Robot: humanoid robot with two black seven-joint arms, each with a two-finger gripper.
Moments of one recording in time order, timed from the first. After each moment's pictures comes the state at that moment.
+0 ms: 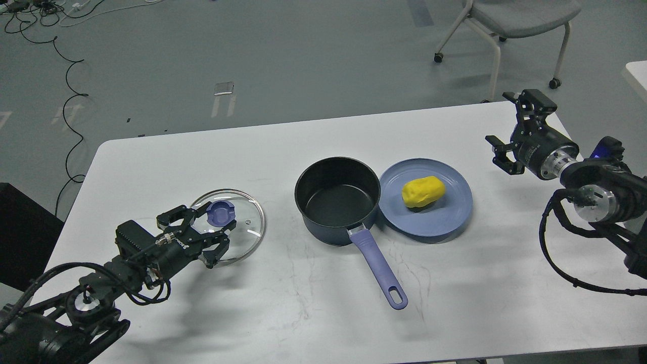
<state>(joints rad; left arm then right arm) -0.50 0.59 -0.33 -0.89 2.12 0.49 -0.30 0.61 -0.51 0.62 0.90 -0.15 0.11 0.22</state>
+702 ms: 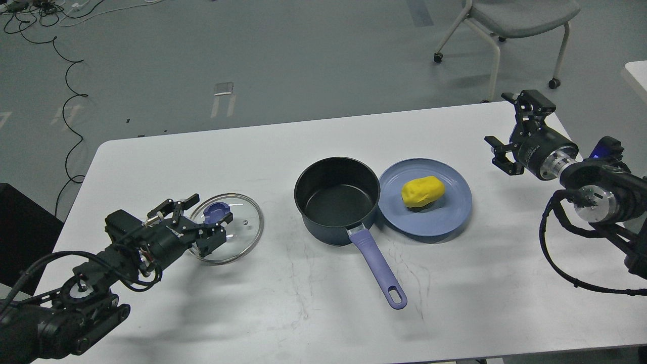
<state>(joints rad) -0.60 0.59 -0.28 -0.86 1.75 0.49 -0.46 0.62 -0.51 0.61 0.91 -0.17 0.11 0.22</state>
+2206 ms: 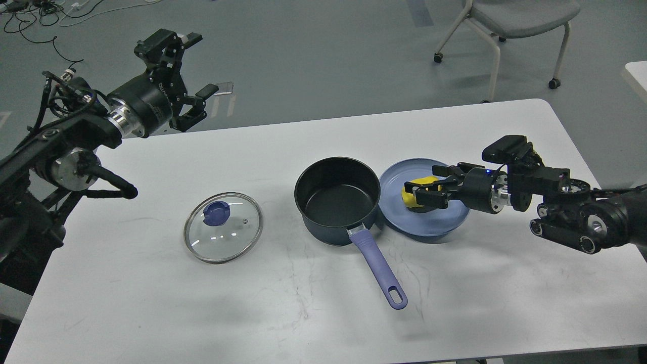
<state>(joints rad) -0.93 0.63 -0.58 -1.03 0.25 -0.32 -0.09 0.93 -0.40 -0.18 0.79 -1.35 -0.22 0.47</state>
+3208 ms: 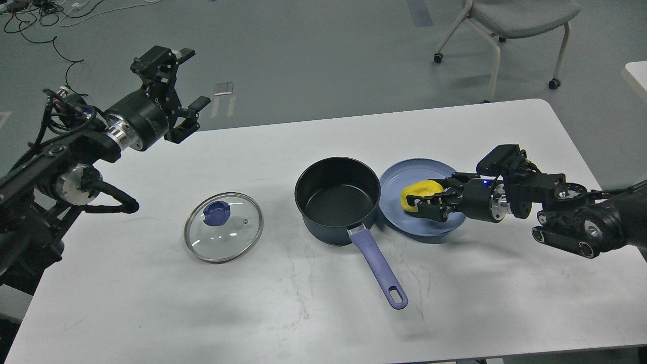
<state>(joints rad) -0.89 0.63 -0.57 -1.03 0.29 -0.27 -0.15 0.96 -0.38 -0.32 0.74 -1.35 -0.25 0.49</state>
